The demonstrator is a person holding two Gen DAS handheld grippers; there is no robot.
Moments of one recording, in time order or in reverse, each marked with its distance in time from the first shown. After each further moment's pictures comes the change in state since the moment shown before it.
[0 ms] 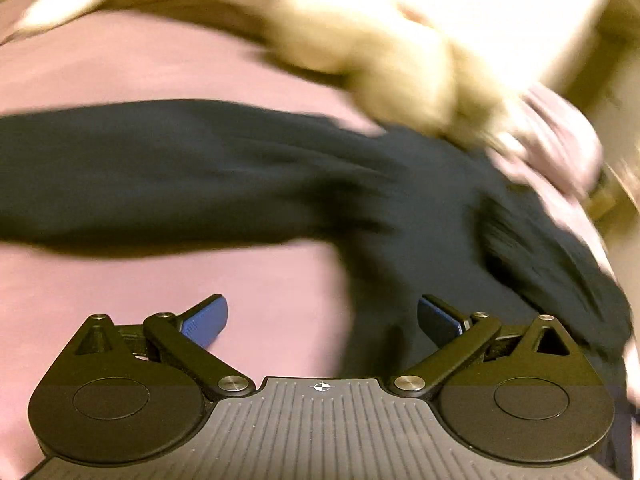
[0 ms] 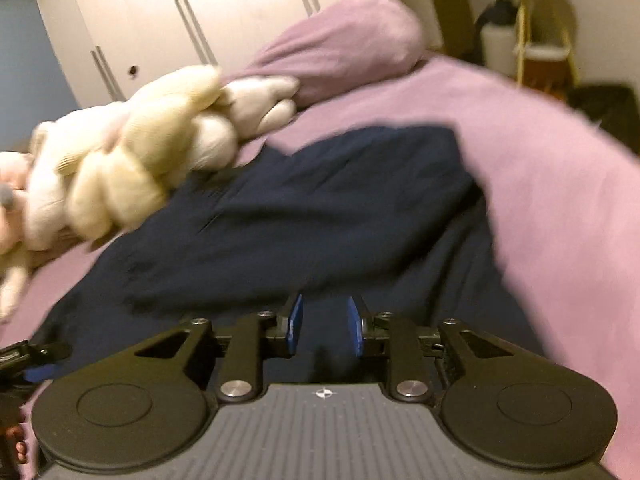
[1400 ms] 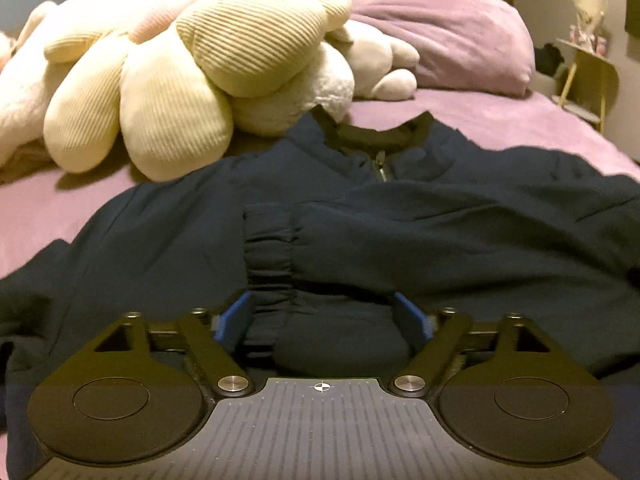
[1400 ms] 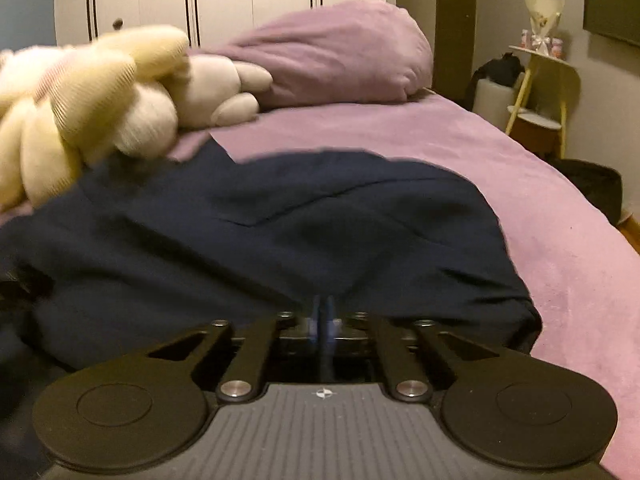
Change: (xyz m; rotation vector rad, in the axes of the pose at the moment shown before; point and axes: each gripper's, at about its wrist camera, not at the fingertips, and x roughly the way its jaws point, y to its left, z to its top) left arm 0.157 -0.280 -0.018 0.575 -0.055 0.039; right arm 0.137 -0.003 0.062 -0.267 -0.071 -0.249
